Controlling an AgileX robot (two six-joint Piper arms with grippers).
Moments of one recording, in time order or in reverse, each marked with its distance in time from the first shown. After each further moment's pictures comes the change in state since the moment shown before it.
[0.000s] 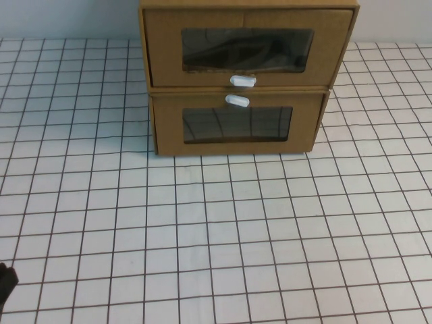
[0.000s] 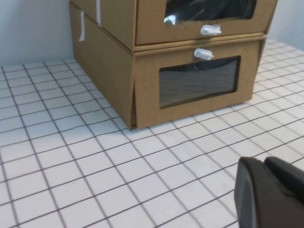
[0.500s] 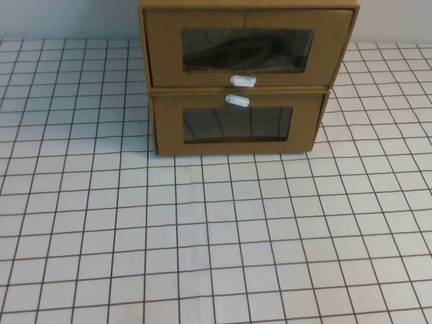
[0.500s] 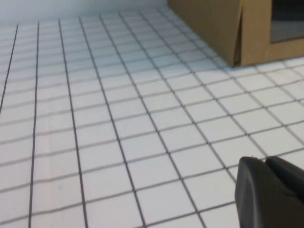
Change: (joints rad) right arm 0.000 0.000 0.000 0.002 0.002 0.000; left arm 0.042 -0.096 0.232 0.520 -0.119 -0.396
